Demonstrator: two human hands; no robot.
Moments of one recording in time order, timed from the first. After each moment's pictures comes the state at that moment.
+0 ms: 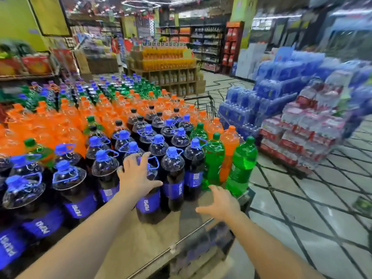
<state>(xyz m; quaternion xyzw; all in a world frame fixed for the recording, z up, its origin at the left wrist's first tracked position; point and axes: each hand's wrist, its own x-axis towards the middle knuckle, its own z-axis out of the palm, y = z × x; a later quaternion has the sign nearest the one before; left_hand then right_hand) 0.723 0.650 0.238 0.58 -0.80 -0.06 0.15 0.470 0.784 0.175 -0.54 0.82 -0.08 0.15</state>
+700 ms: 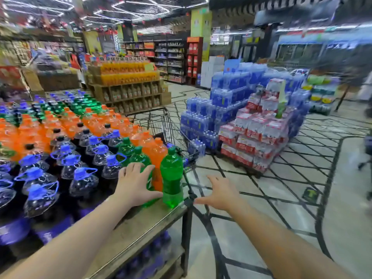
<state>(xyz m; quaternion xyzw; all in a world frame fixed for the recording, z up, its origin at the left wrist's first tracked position) 0.465 0.750 0.275 0.42 -0.91 0.02 0.06 0.222 0.911 0.258 -0.51 0.85 -0.08 0.10</state>
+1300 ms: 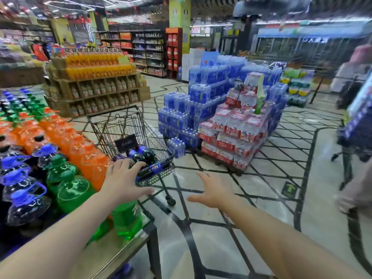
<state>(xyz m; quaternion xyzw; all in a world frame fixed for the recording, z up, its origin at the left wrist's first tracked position) 0.269 0.696 0.282 0.39 -0.92 0.00 0.04 0.040 0.877 0.263 -0.49 0.86 -0.08 0.13</state>
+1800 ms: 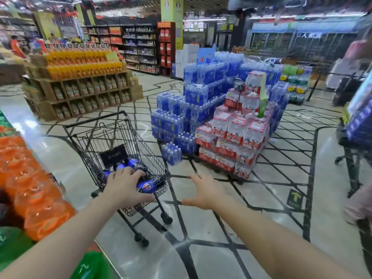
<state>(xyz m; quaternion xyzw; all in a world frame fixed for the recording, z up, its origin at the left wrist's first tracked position) 0.114 0.524 0.279 0.39 -0.92 -0.04 -0.05 -0.100 0.687 0.248 -0.50 0.85 -0.04 0.12</state>
